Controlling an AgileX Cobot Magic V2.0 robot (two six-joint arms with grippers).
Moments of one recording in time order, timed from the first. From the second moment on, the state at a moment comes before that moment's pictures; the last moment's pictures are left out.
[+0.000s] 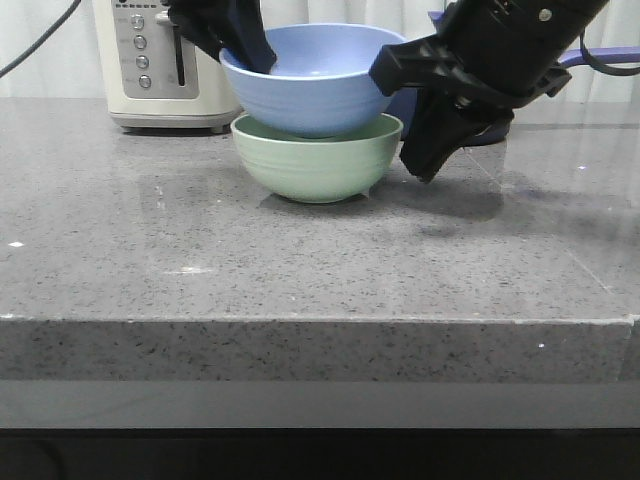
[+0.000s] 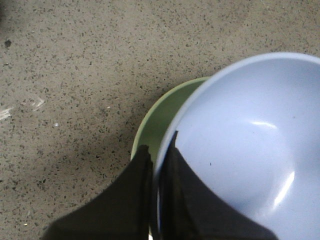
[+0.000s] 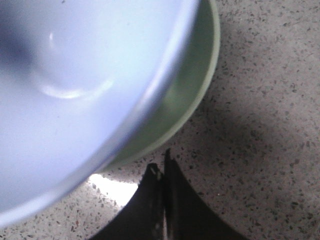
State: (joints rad) left arm -0.53 1.79 -1.66 -0.14 0.85 0.03; right arm 0.40 1.59 -1.15 0.35 0.56 -0.31
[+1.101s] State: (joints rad) left arm -0.53 1.85 -1.66 -0.14 0.80 0.03; right arm 0.40 1.59 -1.15 0.35 0.56 -0.31
